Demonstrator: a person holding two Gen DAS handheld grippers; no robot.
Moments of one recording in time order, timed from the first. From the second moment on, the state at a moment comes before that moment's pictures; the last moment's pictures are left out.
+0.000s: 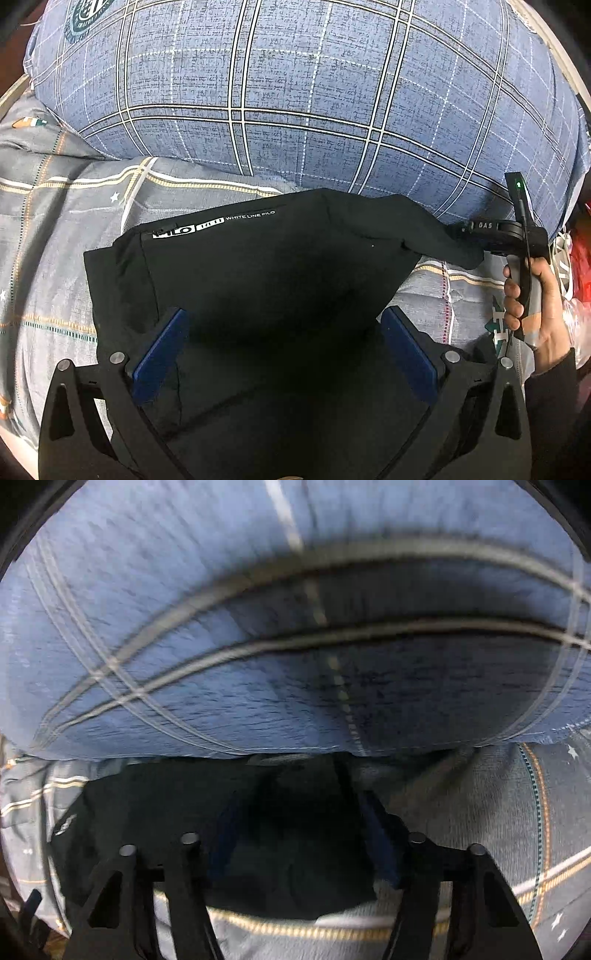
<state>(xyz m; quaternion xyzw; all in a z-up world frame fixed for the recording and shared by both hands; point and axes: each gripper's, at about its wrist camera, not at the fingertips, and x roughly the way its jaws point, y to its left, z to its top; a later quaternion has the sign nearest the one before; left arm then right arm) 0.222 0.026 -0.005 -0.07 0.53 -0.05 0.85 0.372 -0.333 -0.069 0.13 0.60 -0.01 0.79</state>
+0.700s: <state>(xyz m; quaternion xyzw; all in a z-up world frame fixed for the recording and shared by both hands) 0.219 0.032 0.012 -0.12 0.50 -0.08 0.86 0.143 -0.278 0.061 0.15 0.39 0.12 0.90</state>
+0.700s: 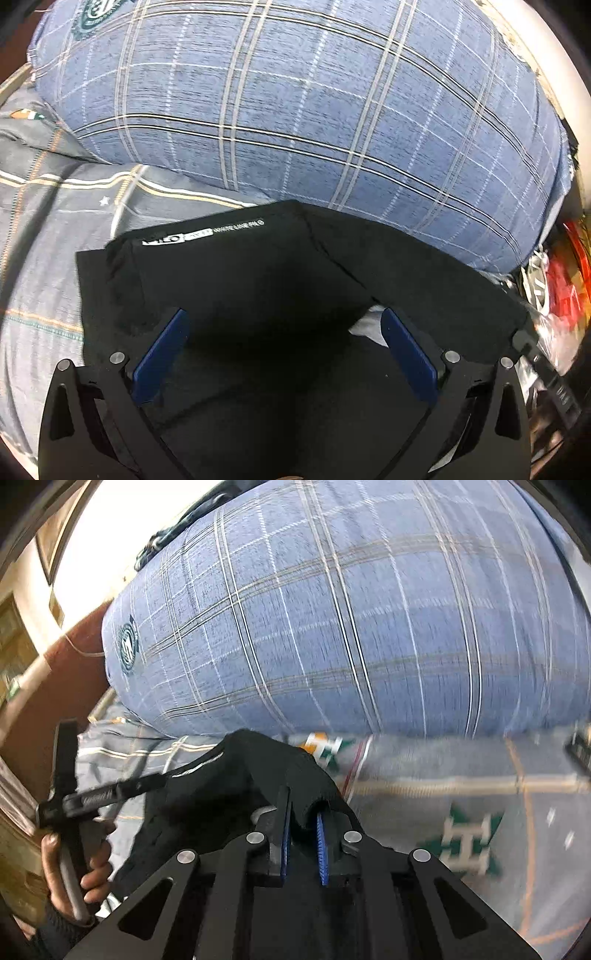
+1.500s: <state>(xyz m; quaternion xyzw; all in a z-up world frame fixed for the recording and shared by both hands) 0.293 0.003 -0.041 -0.24 0.57 -0.09 0.78 0.077 -0.250 0.014 -0.03 0.48 0.27 0.84</state>
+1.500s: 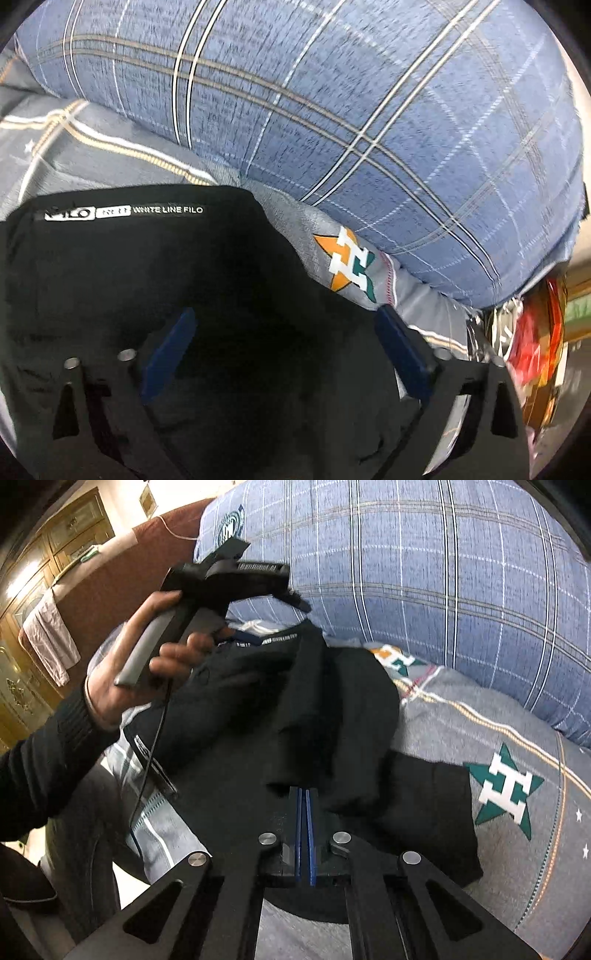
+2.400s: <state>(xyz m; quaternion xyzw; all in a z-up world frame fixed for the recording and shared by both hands) 0.268 0.026 -0.018 -0.29 0.54 -0.12 0.78 0.116 -0.240 -0.047 0.25 0.56 0.23 0.75</state>
